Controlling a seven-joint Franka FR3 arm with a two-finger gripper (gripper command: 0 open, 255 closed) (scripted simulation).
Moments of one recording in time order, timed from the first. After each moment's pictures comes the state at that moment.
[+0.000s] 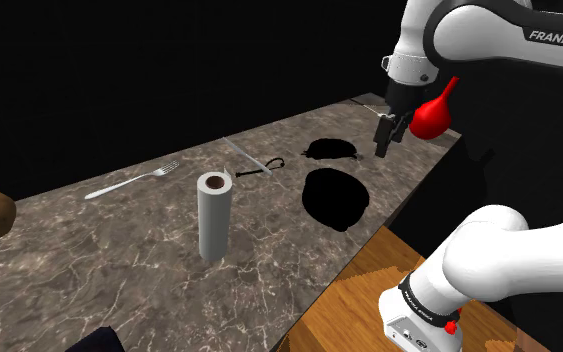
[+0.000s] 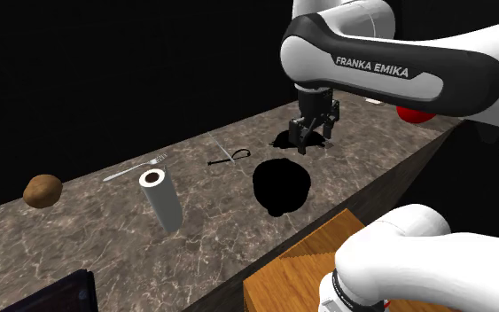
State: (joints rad) arm 0.01 -0.79 0.03 -2.44 -0.10 1.50 -0.09
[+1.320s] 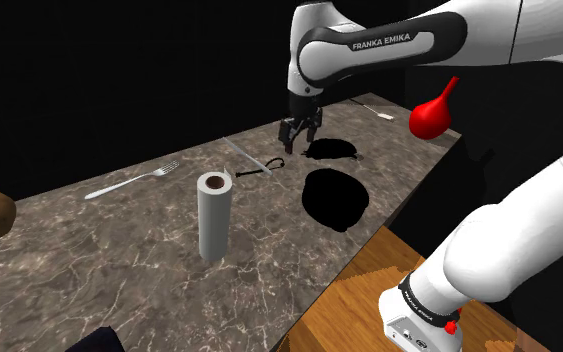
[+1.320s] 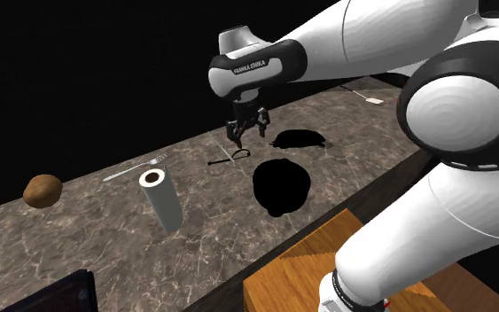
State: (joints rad) arm 0.03 -0.13 0.14 -2.14 -0.06 1.87 0.11
